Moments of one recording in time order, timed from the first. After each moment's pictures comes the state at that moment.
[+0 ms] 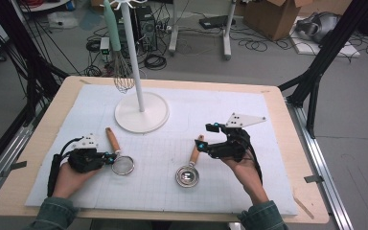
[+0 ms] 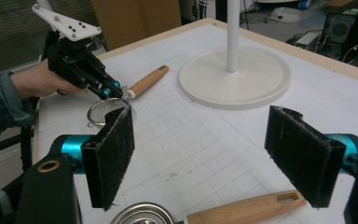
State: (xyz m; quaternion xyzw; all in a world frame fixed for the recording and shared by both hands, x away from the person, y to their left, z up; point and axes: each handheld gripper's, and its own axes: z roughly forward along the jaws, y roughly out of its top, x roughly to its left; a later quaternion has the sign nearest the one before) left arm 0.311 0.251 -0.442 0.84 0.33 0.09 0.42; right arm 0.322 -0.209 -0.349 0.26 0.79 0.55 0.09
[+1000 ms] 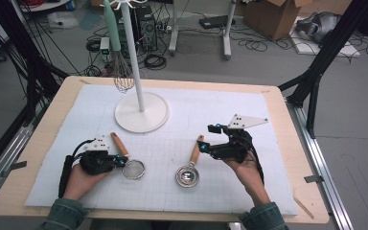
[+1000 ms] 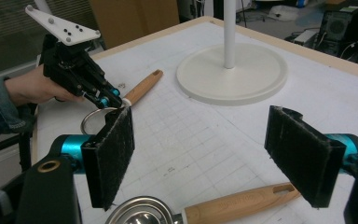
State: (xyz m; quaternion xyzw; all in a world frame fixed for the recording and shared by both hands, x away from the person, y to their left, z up) left arm 0.308 0.219 -0.442 0.84 0.30 0.07 0.44; right arm 0.320 -0.214 -0.351 0.27 0.79 0.55 0.09
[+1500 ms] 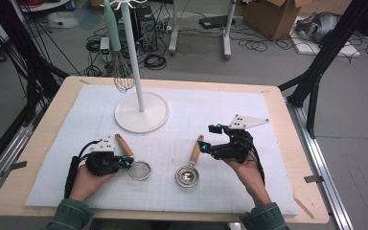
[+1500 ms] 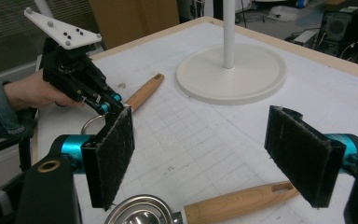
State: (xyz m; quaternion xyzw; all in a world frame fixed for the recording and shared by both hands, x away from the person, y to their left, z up) left arm 0.306 0.201 -0.442 0.84 0.30 0.07 0.44; right arm 0.319 -0.217 -0.352 0.27 0.78 0.55 0.09
